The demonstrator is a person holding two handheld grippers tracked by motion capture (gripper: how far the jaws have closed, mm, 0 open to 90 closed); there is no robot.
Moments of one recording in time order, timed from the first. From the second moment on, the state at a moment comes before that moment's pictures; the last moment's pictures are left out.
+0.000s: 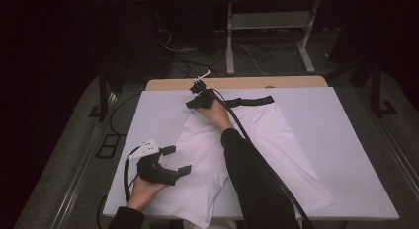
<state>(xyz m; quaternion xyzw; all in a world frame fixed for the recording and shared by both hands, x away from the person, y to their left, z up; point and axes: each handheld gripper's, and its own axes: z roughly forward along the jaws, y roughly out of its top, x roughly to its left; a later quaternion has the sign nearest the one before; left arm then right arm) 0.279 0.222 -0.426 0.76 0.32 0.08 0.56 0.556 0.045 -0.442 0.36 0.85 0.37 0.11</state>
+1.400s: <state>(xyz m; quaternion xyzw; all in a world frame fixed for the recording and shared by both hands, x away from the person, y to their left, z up) 0.269 0.280 -0.426 0.76 0.44 0.06 0.49 0.538 0.041 -0.443 0.41 0.80 0.40 0.15</state>
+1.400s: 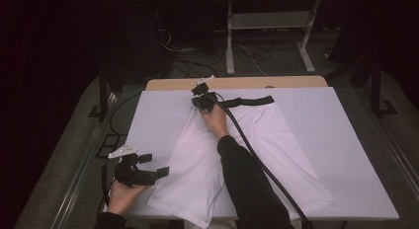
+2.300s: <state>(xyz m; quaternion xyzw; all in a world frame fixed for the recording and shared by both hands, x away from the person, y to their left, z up) 0.257 0.280 -0.432 0.79 0.44 0.00 0.42 0.517 0.023 -0.429 0.40 0.79 0.43 0.18</state>
